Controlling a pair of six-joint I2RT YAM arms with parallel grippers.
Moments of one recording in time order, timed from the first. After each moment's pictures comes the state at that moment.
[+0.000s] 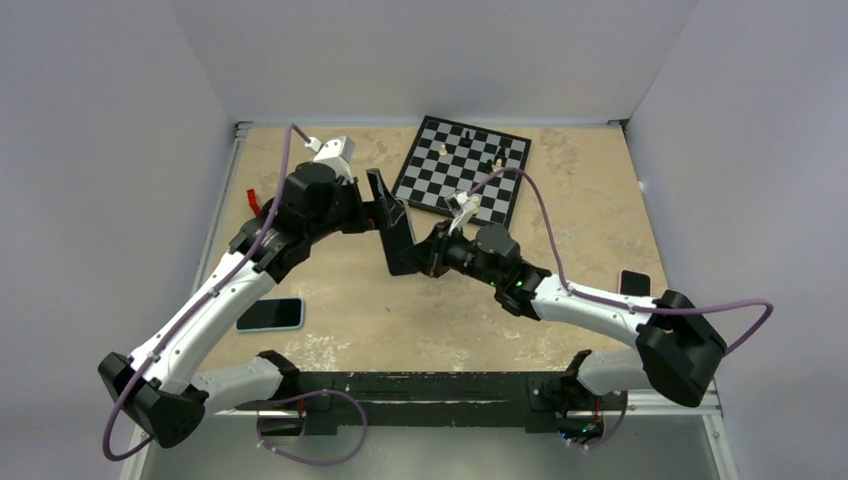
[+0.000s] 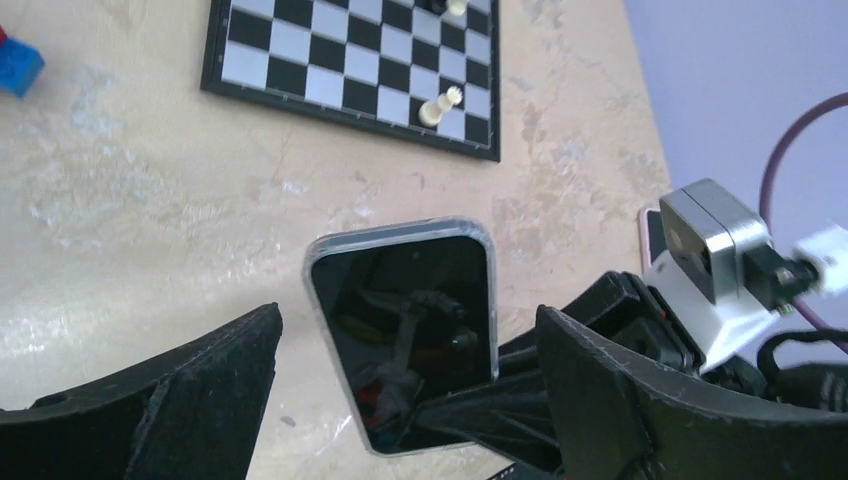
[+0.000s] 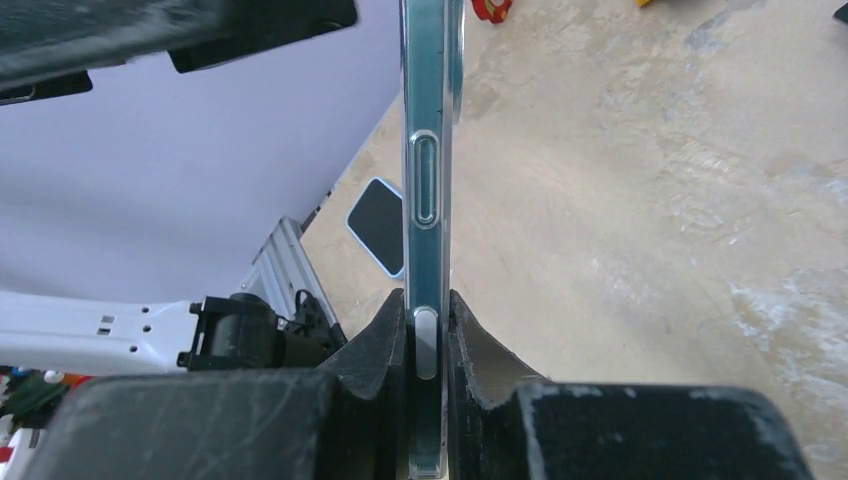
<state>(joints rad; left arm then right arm) -0.58 1.14 1.20 -0.57 -0.02 -0.61 0.88 1.33 0.70 0.51 -0.14 0.70</state>
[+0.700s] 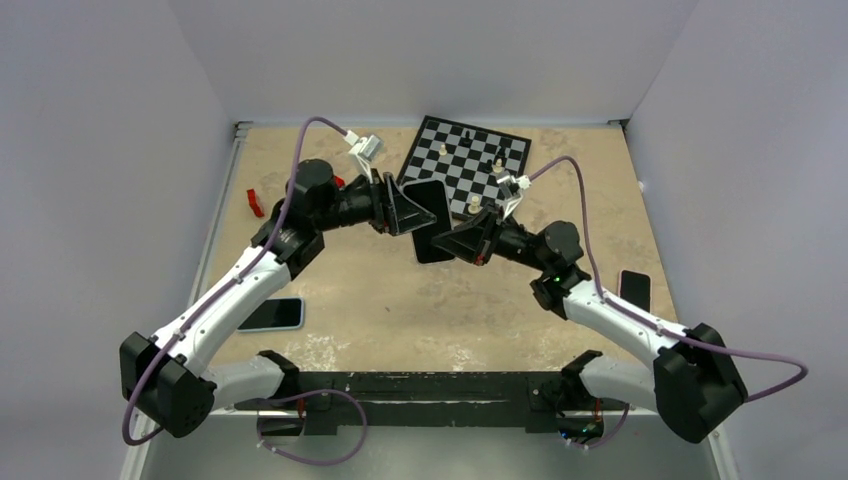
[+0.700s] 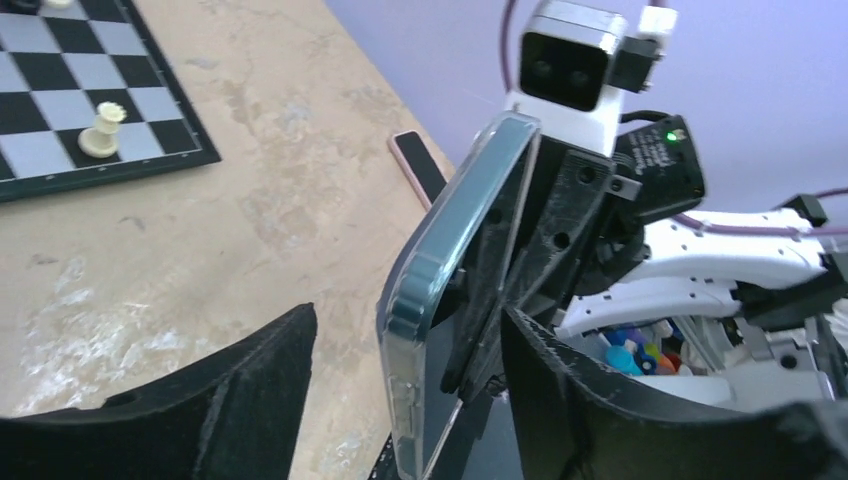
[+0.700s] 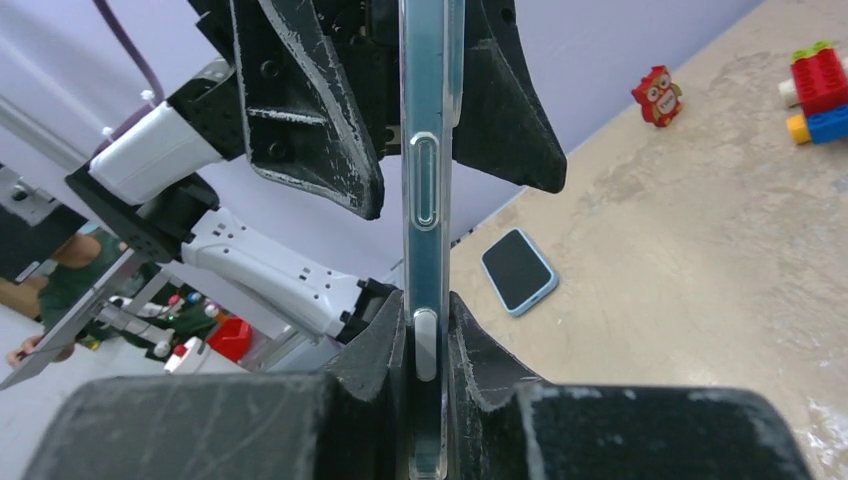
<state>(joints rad) -0.53 1.18 1.06 -0.07 0.60 -0.65 0.57 1.13 0.57 0.82 -0.67 0.88</state>
